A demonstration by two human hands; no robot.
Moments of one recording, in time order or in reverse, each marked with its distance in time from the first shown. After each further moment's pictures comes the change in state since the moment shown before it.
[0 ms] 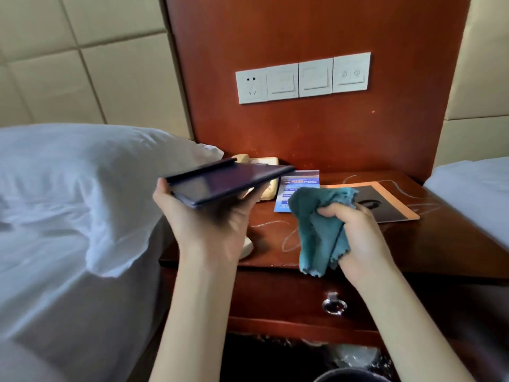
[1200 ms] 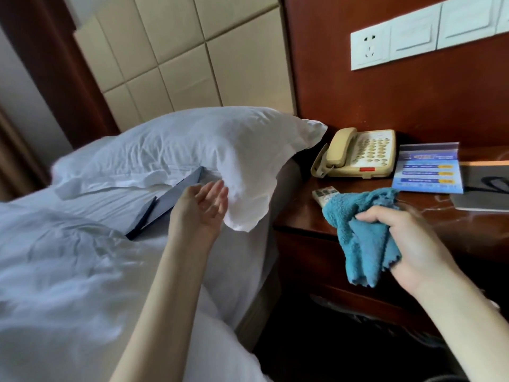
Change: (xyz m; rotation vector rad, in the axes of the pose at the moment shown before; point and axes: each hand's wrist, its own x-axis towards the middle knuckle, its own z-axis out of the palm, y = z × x) left_hand -0.025 0.160 -0.082 0.452 0.590 0.215; right_hand -0.023 0.059 0.068 -0.048 -0.267 0.187
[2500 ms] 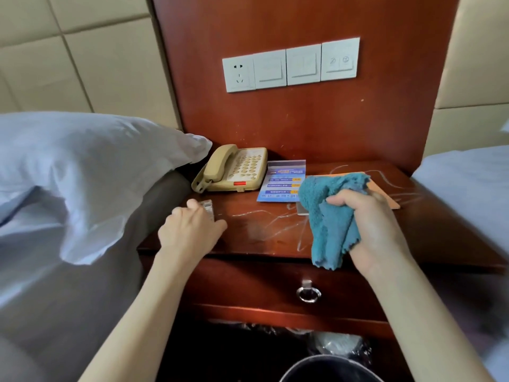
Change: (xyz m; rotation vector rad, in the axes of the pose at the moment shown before) left_hand -0.019 -0.152 0.106 1.933 -0.135 0.574; right_hand -0.020 -0.076 -0.114 -0.061 0.324 -0.259
